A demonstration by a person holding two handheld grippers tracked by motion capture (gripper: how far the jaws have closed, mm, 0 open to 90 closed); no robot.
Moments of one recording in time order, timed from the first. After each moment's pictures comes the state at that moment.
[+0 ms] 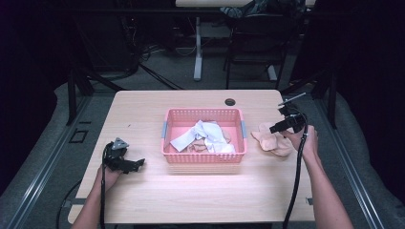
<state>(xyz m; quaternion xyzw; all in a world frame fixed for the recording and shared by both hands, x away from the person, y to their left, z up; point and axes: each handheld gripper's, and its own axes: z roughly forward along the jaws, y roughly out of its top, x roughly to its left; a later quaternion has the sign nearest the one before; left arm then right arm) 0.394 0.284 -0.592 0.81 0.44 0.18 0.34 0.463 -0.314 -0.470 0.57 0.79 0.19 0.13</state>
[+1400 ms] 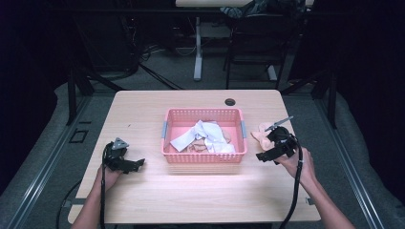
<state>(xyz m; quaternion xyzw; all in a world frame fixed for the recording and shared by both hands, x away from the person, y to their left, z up) 0.394 0.284 -0.592 0.81 0.44 0.18 0.34 0.381 -0.267 -0.481 0.46 0.86 0.21 0.11</state>
